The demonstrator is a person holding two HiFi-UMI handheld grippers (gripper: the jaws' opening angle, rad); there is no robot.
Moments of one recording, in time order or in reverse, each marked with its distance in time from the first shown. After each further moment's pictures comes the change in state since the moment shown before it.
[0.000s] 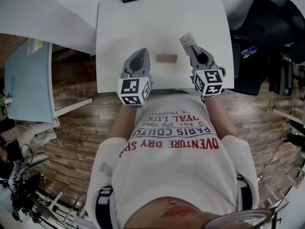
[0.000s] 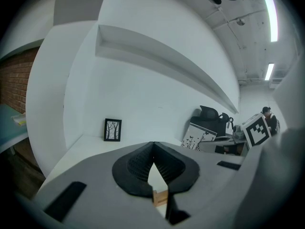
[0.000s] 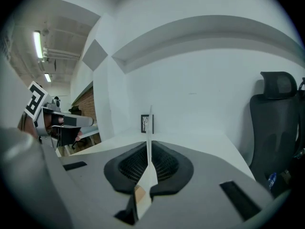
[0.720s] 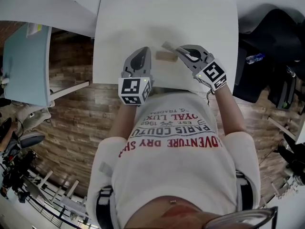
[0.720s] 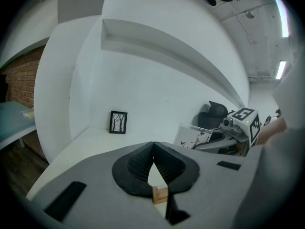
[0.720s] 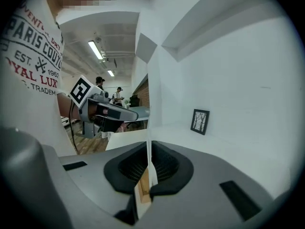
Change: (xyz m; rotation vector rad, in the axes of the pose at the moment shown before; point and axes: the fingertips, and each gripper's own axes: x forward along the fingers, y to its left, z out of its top) left arm 0.026 0.002 -0.023 -0.046 0.063 0.097; right arm 0.036 0.057 -0.011 -0.287 0.085 0.715
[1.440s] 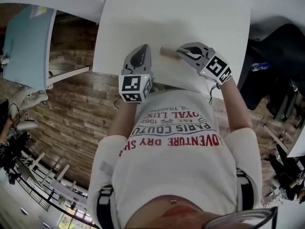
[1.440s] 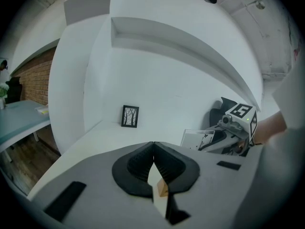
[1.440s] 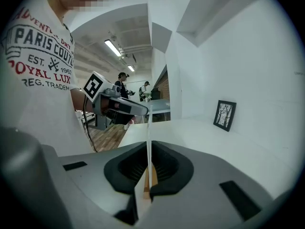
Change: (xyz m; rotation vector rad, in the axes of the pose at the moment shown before) left arm -0.002 0.025 -0.020 -0.044 0.050 0.135; right arm 0.027 0.010 -0.016 -0.054 0.085 0.305
